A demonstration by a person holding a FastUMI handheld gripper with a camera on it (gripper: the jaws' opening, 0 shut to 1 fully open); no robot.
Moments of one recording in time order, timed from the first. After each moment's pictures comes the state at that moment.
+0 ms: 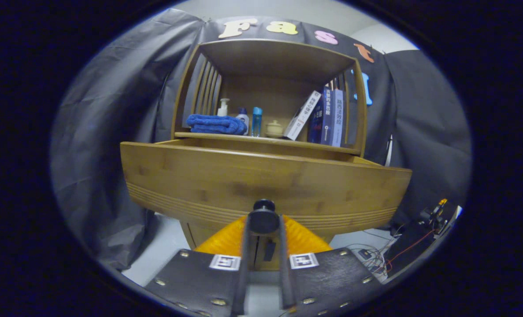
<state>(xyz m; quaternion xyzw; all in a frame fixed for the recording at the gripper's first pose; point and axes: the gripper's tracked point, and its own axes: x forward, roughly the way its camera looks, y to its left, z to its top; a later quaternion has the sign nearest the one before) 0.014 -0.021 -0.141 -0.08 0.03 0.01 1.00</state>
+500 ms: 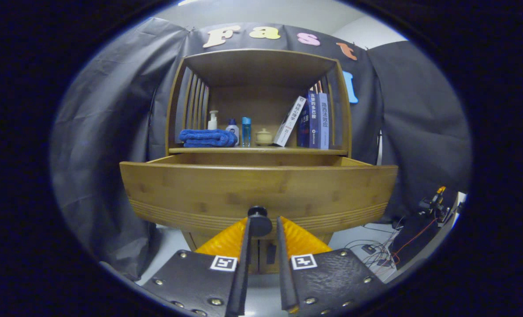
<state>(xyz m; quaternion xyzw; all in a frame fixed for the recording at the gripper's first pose) 0.031 -0.036 -0.127 -0.04 0.03 -0.04 1.00</state>
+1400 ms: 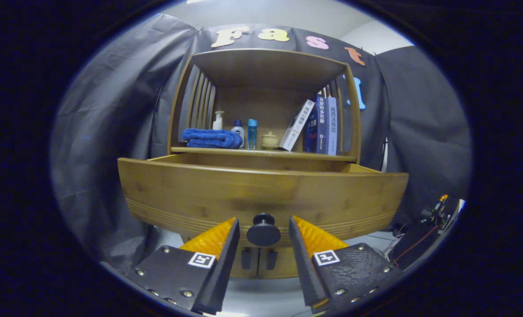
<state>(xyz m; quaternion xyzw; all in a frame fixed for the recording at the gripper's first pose) 0.046 -0.022 -0.129 -0.06 0.01 -0.02 1.00</state>
